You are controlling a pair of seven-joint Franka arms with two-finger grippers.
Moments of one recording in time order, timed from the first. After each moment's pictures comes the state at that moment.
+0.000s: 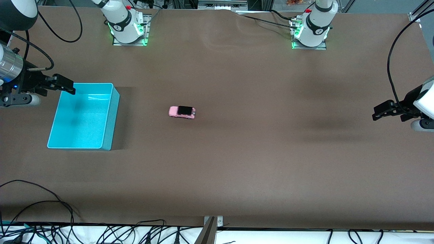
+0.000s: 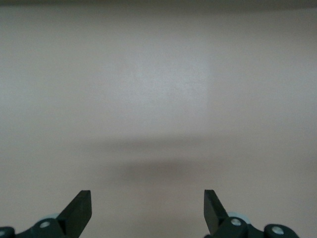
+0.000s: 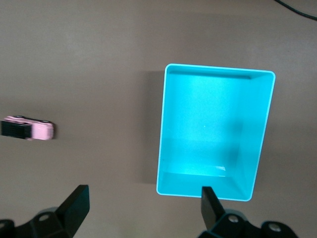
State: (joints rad) left arm 0.11 0.19 -0.05 -1.54 -0.01 1.76 0.08; right arm -0.07 0.11 0.12 -1.56 0.01 1.59 -0.02
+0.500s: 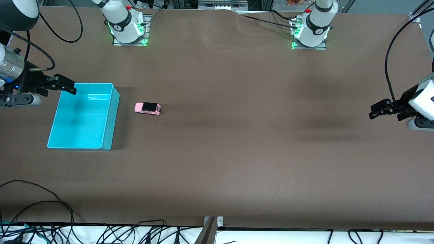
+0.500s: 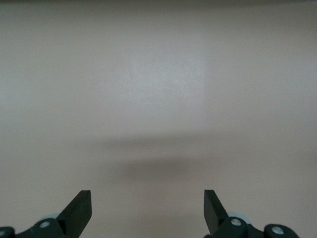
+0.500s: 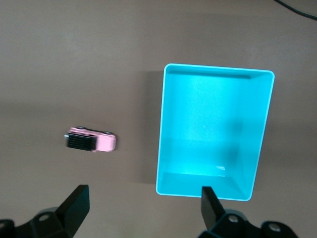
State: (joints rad) left arm 0.11 0.19 -0.06 -1.56 -0.01 1.76 0.09; right arm -0.07 0.11 0.12 -1.56 0.01 1.59 -0.02
